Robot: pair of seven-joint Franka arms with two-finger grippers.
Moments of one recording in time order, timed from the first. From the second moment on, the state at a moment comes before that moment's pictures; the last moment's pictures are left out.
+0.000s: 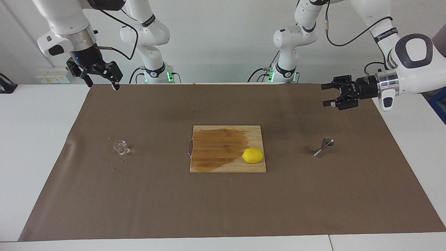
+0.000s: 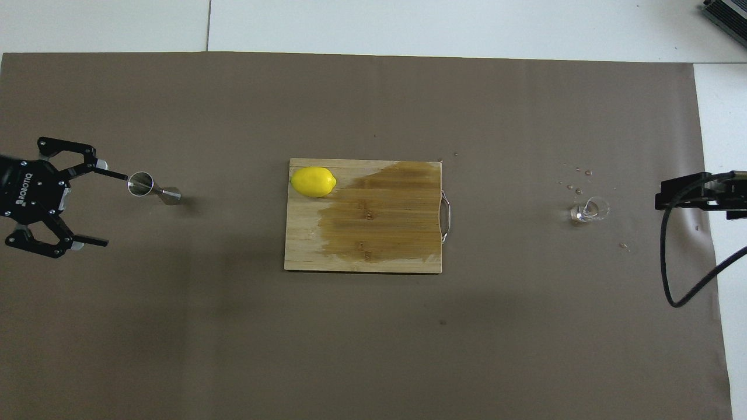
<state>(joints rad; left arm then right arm) 0.19 0.16 0.08 -1.70 -0.95 1.26 -0.97 0.02 -0.10 -0.03 -1.65 -0.03 1.57 0.15</state>
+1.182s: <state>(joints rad) 0.31 0.38 0.08 -1.74 -1.21 1.31 -1.00 0.02 -0.10 -0.03 -1.65 -0.03 1.57 0.15</state>
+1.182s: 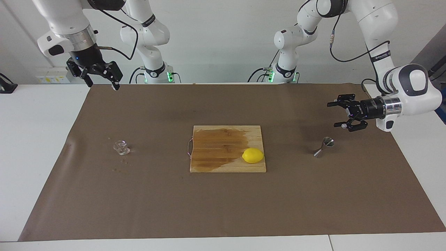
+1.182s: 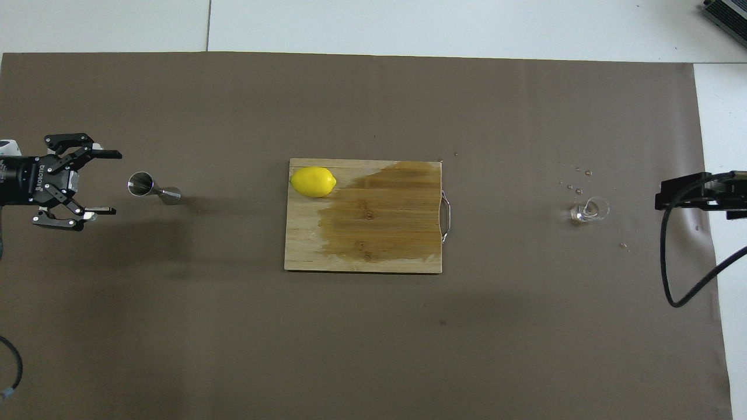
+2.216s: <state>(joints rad) 0.31 0.43 0.07 -1.73 -1.24 1.35 -0.99 0.02 -0.10 -0.03 -1.65 -0.03 1.57 0.15</state>
